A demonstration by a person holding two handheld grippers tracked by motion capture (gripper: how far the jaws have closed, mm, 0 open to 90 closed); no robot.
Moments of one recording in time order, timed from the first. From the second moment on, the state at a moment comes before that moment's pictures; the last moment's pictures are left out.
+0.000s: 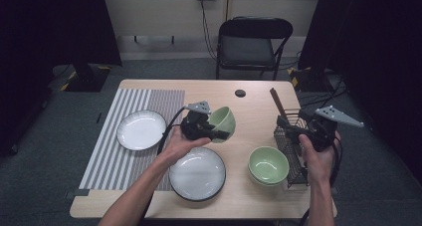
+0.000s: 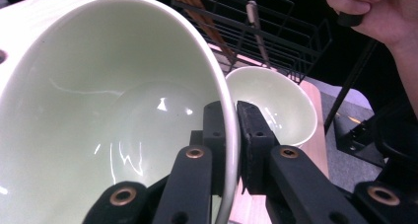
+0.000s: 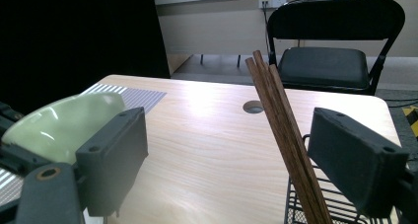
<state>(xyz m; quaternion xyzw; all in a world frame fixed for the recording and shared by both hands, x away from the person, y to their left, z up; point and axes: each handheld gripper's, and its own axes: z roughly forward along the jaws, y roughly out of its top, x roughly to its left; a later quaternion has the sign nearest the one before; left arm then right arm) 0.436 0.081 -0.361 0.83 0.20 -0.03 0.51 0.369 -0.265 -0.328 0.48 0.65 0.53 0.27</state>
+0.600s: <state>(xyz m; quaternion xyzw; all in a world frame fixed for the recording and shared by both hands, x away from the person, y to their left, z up) 0.448 0.138 -0.366 0.81 0.26 0.00 0.52 0.371 -0.263 -0.330 0.48 0.65 0.52 0.27</state>
